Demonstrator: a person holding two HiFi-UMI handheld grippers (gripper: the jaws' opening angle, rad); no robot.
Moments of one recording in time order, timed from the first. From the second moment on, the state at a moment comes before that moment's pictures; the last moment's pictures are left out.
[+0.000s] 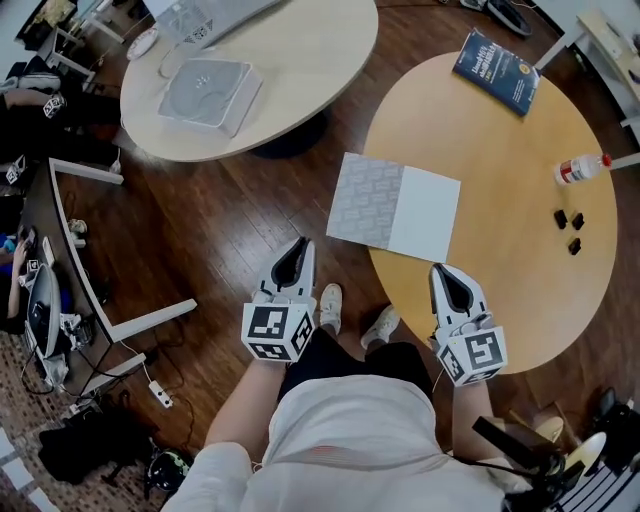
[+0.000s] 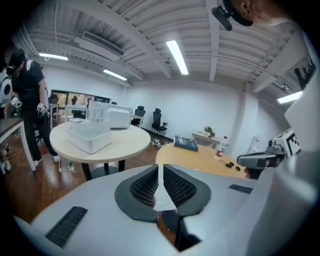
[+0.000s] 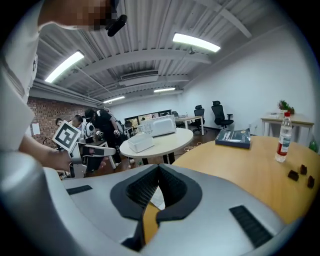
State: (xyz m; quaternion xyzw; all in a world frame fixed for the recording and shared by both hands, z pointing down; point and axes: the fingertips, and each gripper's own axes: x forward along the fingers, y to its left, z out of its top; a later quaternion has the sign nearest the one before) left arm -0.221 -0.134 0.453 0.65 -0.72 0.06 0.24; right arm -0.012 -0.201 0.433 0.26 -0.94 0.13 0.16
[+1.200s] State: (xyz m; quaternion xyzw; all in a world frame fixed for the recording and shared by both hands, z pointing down) left arm -0.088 -0.143 0.285 0.78 -0.61 0.03 0.13; right arm 0.067 -0.190 0.272 0.35 -0.93 0.04 0.04
